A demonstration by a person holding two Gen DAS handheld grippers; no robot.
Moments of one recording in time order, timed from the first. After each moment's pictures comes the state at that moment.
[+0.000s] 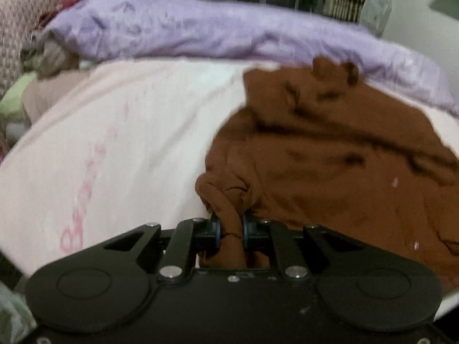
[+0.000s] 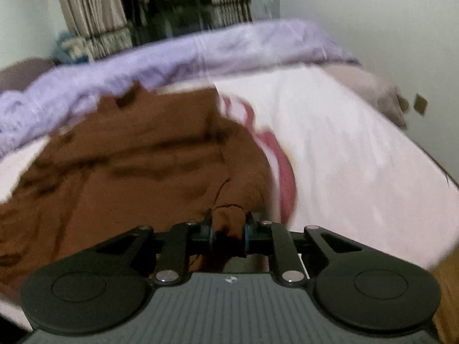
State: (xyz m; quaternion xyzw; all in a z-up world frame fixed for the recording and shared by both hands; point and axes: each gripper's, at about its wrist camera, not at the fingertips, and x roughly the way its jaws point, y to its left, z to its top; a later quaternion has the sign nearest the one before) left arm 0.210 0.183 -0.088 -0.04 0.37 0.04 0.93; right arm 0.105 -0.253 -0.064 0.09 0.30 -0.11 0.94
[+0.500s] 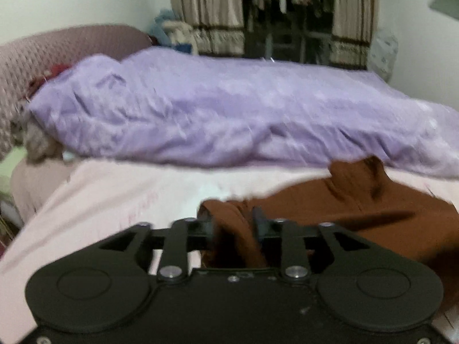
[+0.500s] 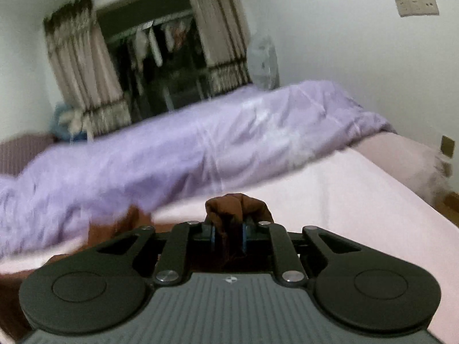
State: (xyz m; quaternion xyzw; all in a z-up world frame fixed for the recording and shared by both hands) left arm 0.424 0.172 -0.009 -0.01 0.27 0.08 0.96; right arm 0.308 -0.294 0.004 0.15 0.16 -0.12 0.97
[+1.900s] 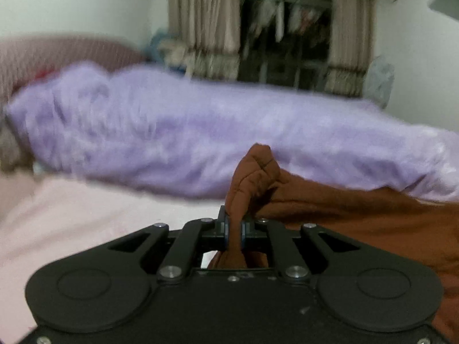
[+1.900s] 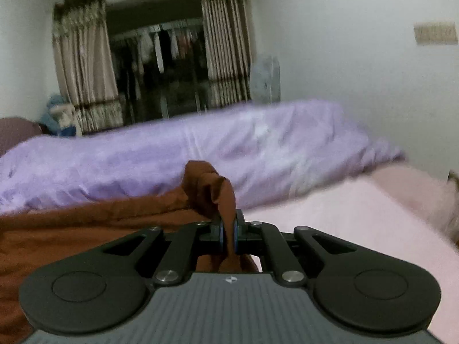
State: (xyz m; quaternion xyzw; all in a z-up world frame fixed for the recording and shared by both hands) left arm 0.498 0.188 -0.078 -0.04 0.23 0.06 0.97; right arm 0.397 -0.312 -0.046 0.08 0.15 -0.14 0.98
